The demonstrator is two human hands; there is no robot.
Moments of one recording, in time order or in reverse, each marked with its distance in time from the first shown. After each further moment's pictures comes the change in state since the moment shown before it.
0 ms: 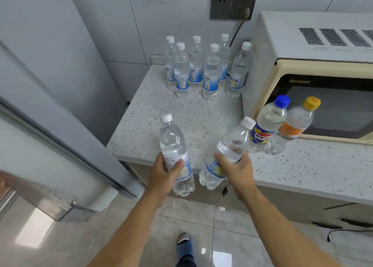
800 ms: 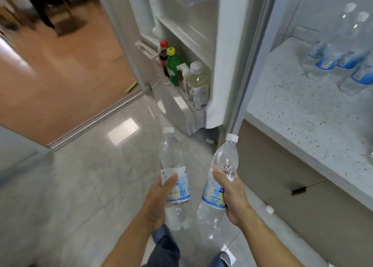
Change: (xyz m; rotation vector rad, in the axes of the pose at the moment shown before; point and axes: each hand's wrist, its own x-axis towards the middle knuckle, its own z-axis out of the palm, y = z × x) left_hand -0.306 -0.087 -0.127 -0.536 0.576 -0.287; right_hand -0.234 0.069 0.116 0.000 -0.736 0.538
